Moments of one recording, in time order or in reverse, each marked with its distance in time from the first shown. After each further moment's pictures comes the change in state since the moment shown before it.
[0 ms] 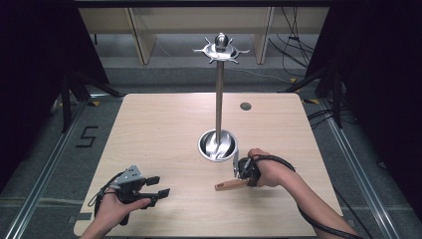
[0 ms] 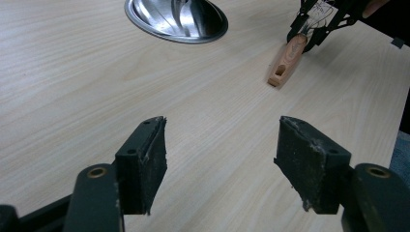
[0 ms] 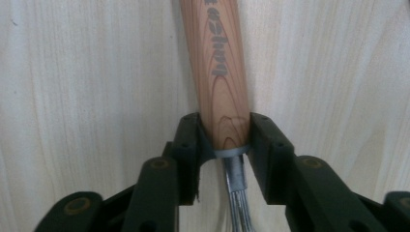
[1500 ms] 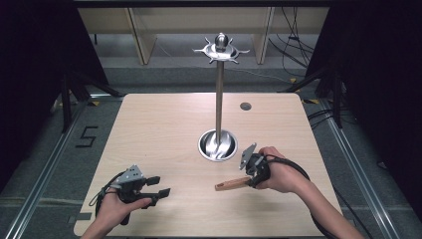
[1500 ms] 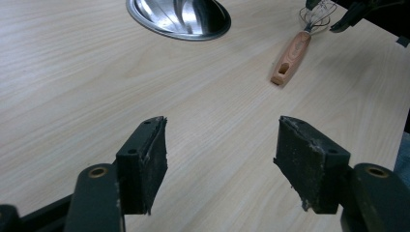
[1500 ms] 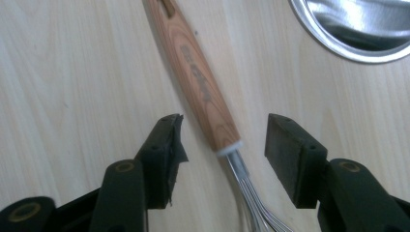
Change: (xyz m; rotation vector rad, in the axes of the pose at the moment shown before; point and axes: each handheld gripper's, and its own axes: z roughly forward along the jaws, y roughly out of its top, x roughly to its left) left arm 0.001 -0.001 0.001 -0.005 0.010 -0.014; right arm 0.018 -0.020 -0.033 -0.258 -0.102 0.215
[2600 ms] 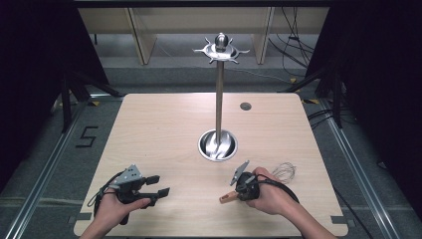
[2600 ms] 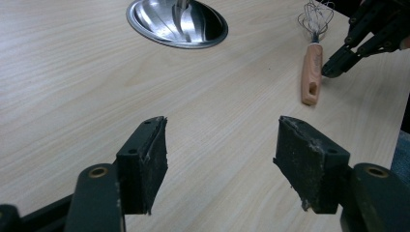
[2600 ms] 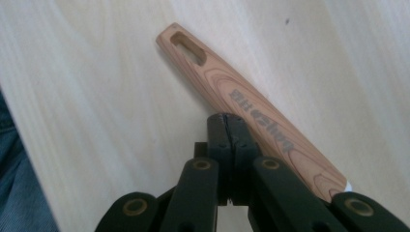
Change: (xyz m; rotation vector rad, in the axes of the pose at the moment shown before) left arm -0.002 0.003 -0.002 -0.007 -0.003 0.033; right arm 0.053 0.011 0.029 0.012 0.073 0.242
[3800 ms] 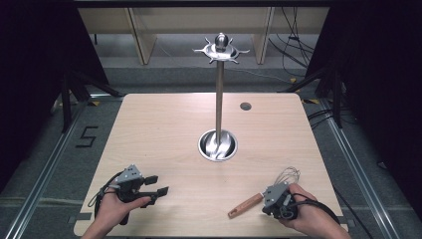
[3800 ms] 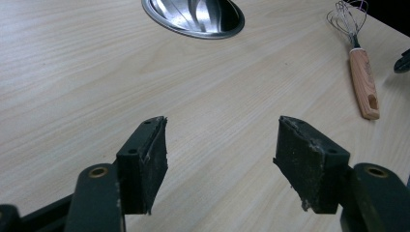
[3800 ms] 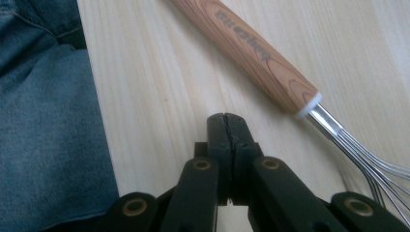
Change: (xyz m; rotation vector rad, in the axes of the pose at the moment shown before) left arm 0.005 -0.004 0.004 0.013 0.040 -0.048; right arm 0.014 -0.094 -0.030 -0.127 0.017 -0.148
